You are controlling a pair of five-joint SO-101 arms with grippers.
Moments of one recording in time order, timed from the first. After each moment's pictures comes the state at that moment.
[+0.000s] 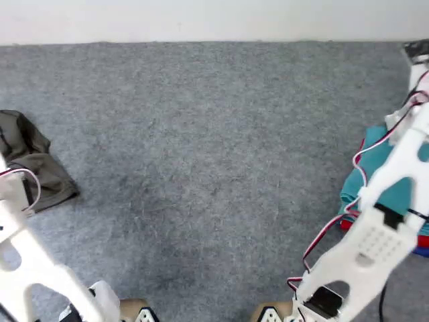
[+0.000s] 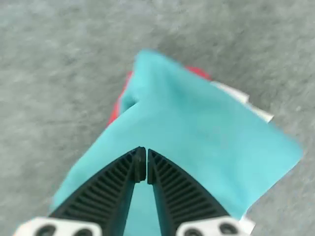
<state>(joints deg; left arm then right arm) -44.0 -31.0 22.4 85.8 -18.7 27.3 26.9 -49.5 100.7 34.2</state>
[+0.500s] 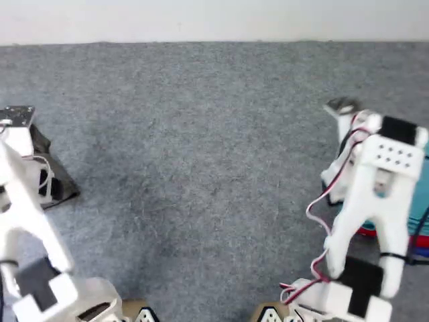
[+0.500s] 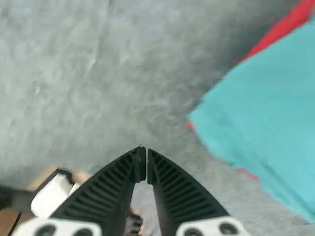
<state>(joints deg) -39.0 -0.4 11.5 84.2 -27.5 15.5 -8.7 9.5 100.7 33.5</state>
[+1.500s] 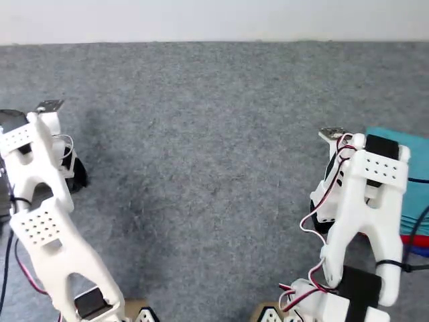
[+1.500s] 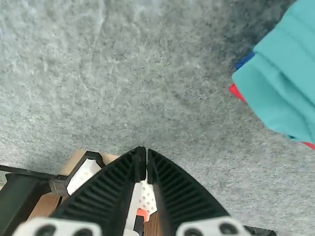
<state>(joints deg) -31.8 51.6 -35.5 92.9 -20.4 15.4 -11.0 20.7 100.7 24.0</state>
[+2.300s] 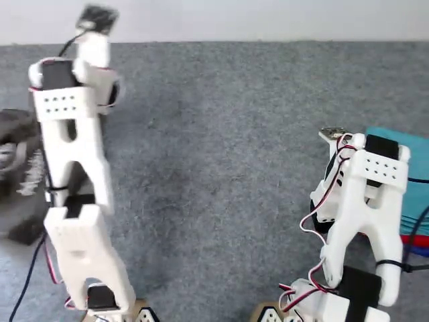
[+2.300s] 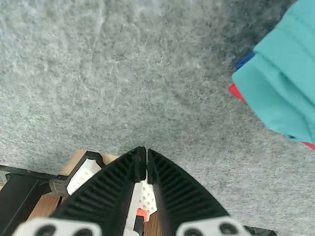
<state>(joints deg) -6.8 29.3 -55.3 99.6 -15.5 15.4 -11.0 20.7 100.7 24.0</state>
